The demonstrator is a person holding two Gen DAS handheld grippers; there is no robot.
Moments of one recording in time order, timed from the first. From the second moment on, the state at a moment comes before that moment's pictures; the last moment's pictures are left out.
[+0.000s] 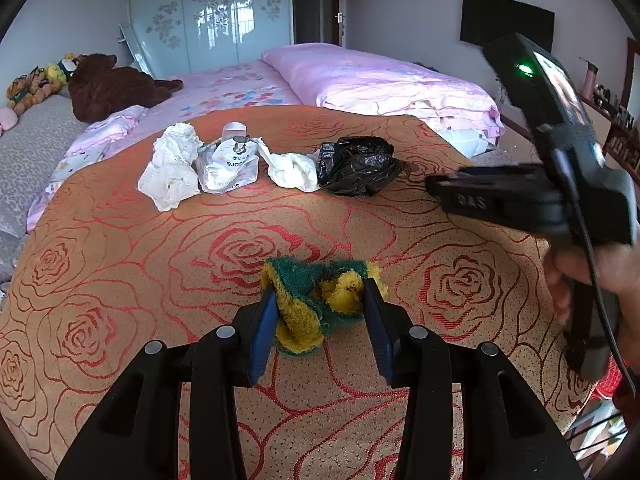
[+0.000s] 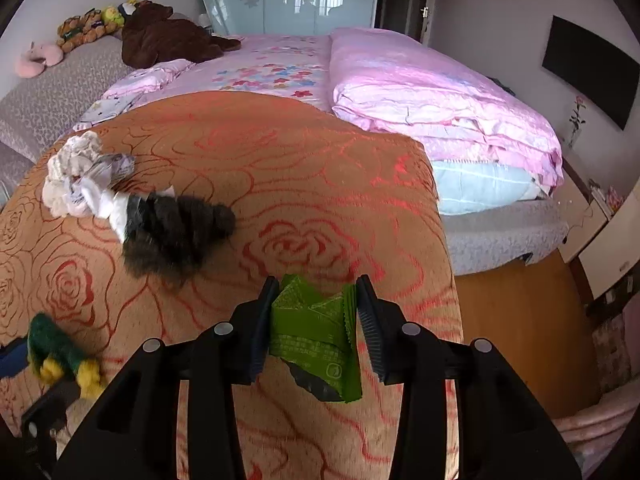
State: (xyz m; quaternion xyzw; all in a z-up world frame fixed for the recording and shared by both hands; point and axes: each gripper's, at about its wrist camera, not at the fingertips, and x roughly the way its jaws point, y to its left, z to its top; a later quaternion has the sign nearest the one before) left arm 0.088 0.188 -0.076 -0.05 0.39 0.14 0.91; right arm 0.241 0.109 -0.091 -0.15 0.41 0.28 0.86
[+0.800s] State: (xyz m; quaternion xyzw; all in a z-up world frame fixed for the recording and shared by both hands) left arm 0.075 0.172 -0.069 -0.05 0.38 0.13 0.91; right arm 0.145 0.041 -0.064 -0.09 0.38 0.25 0.89
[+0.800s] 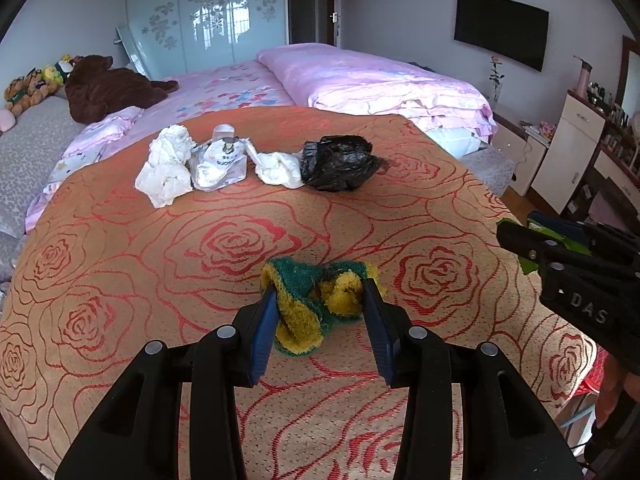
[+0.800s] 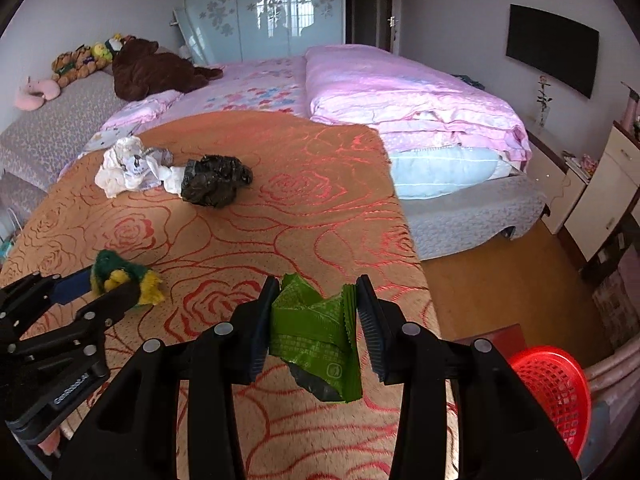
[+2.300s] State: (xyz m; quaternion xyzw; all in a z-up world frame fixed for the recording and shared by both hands) left arm 0.114 0.009 -0.026 0.02 0.36 -0.07 0.93; right arm 0.131 -0.170 -0.046 0.01 0.38 0.07 0.92
